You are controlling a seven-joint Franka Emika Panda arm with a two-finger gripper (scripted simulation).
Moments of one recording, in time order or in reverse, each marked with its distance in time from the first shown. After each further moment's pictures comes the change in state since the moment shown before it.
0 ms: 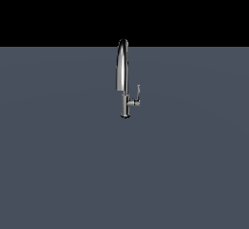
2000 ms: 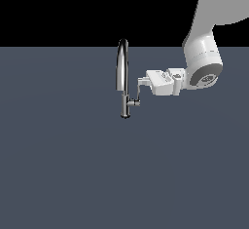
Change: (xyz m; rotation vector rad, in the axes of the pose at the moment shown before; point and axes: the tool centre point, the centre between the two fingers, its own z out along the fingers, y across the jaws) arm 0.270 0.051 0.140 0.719 -0.660 0.724
